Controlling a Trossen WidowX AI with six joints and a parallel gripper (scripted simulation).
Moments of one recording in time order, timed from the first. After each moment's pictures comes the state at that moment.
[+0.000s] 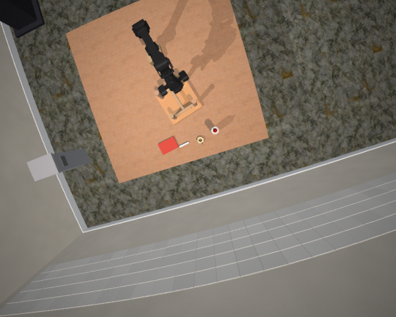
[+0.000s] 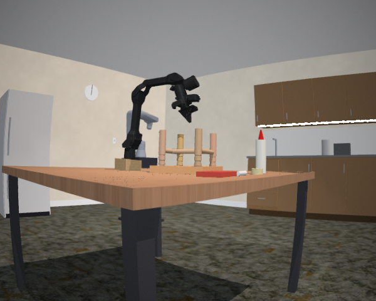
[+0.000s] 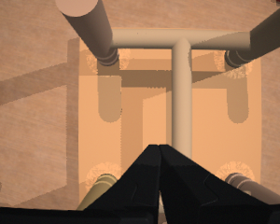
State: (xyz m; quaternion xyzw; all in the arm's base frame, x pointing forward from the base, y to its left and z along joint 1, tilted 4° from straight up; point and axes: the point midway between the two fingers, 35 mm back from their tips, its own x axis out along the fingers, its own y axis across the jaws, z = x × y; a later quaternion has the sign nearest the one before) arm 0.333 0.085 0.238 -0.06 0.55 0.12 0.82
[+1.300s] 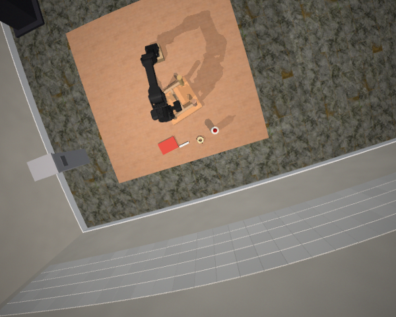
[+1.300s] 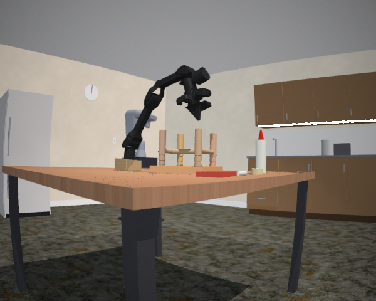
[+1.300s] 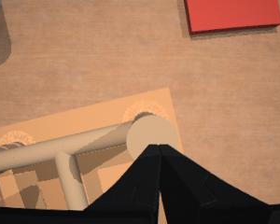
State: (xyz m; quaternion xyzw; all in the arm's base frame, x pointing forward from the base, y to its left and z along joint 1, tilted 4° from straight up) arm 0.466 -0.008 0.227 0.01 0.57 0.03 0.82
